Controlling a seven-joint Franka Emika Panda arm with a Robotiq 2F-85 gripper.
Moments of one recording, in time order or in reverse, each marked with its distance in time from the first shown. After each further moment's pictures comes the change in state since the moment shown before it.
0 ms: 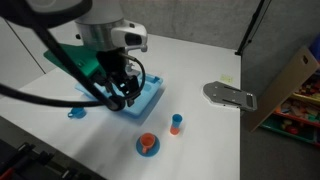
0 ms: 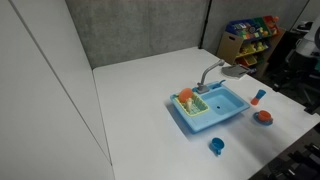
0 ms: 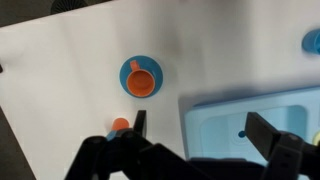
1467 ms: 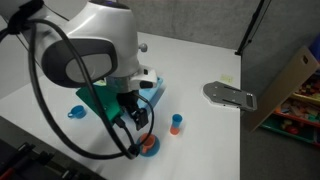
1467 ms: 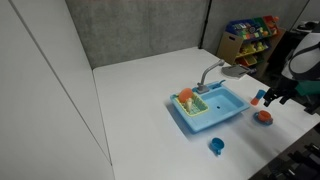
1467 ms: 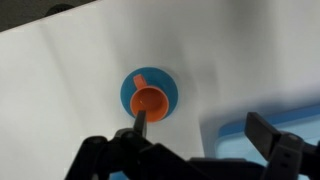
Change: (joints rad) arm -0.054 0.297 0.022 0.031 0.100 0.231 -0.043
